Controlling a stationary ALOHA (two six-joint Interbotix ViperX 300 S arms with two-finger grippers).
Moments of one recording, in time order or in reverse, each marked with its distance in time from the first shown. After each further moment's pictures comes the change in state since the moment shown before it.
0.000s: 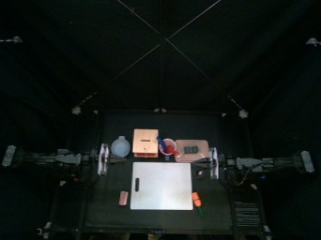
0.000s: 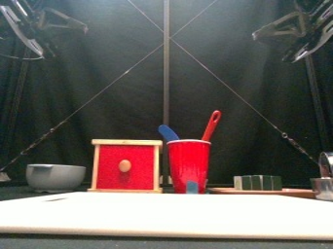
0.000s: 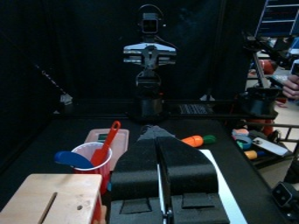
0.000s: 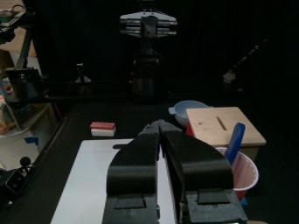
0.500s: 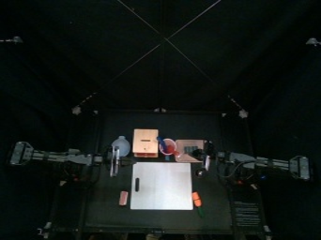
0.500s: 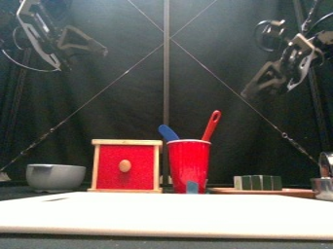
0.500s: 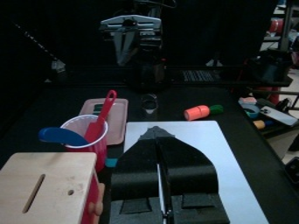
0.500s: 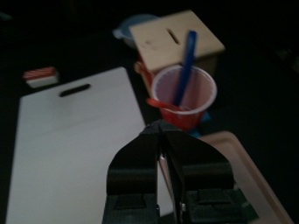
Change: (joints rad) left arm 0.011 0.278 -0.060 0.008 -0.048 0.006; right arm -0.284 0.199 -0.087 0.083 0.357 0.026
